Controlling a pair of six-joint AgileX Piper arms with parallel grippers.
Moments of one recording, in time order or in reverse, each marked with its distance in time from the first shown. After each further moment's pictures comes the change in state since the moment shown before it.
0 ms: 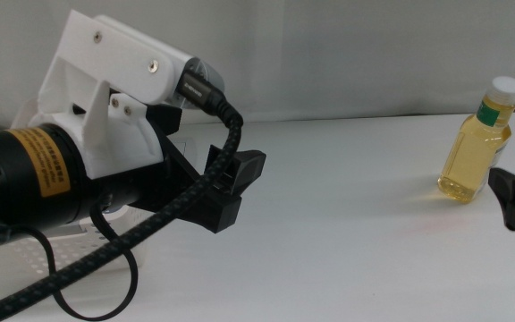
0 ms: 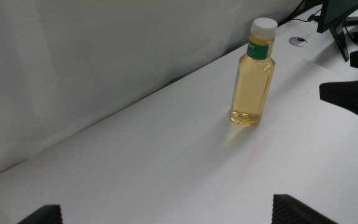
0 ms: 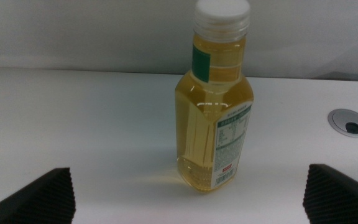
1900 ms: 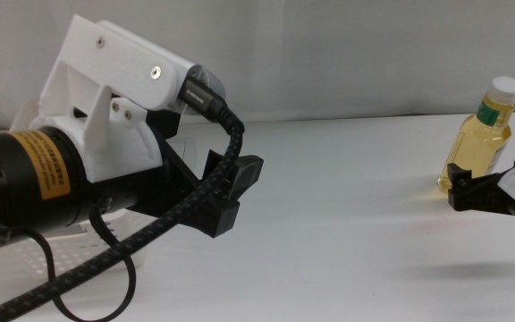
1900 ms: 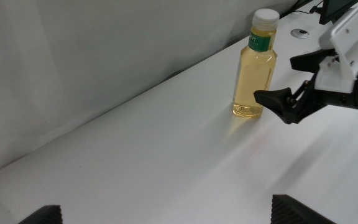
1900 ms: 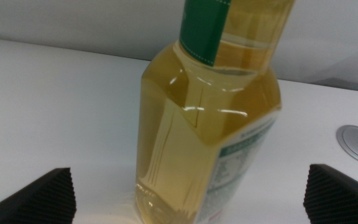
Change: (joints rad) left arm 0.000 0.000 0.001 0.004 0.019 0.007; right arm 0.019 0.625 -0.088 -0.139 -0.528 0.074
